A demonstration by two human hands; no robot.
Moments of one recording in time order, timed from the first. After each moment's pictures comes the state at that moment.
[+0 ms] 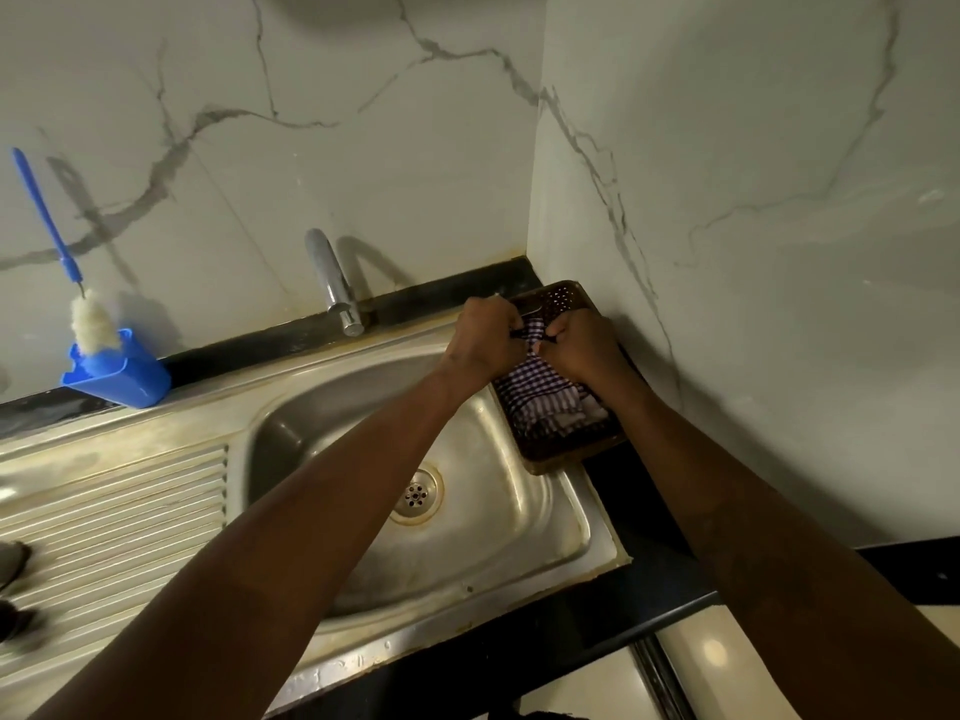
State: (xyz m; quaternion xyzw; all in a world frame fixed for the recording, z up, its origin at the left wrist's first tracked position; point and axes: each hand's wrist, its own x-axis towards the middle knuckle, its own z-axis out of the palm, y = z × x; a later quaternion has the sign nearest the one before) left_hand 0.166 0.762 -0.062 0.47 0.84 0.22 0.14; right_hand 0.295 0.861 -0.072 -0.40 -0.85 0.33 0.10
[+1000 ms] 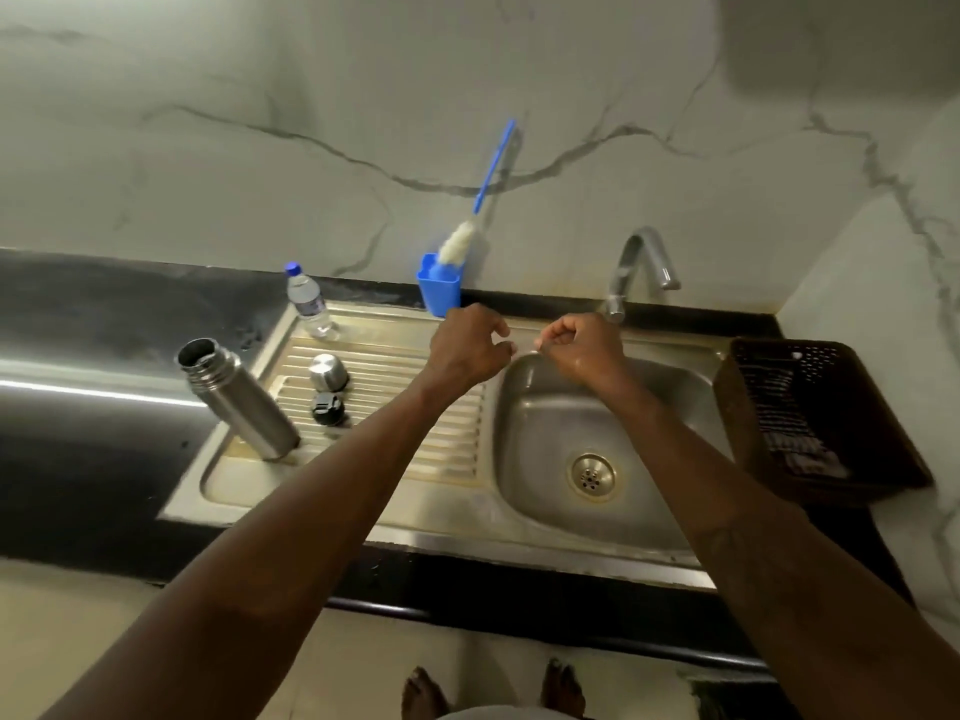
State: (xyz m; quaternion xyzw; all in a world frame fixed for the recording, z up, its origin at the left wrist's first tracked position) left_hand 0.073 0.380 -0.020 0.23 0.93 0.30 0.01; right_hand 0.142 0.549 -0.027 -0.20 -0.89 0.39 0.09
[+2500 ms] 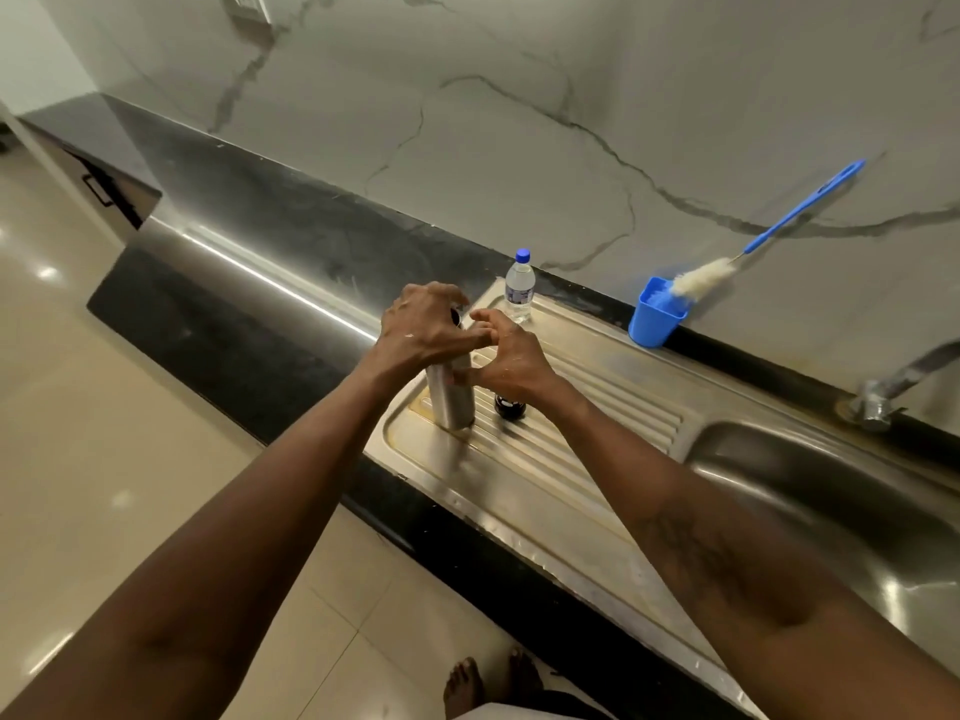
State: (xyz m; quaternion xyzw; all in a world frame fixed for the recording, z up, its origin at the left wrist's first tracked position) left_hand 0.019 0.082 0.009 0.03 0.97 0.26 -0.03; right_hand 0.011 0.239 -0.046 0.13 -0.87 0.46 -0.09
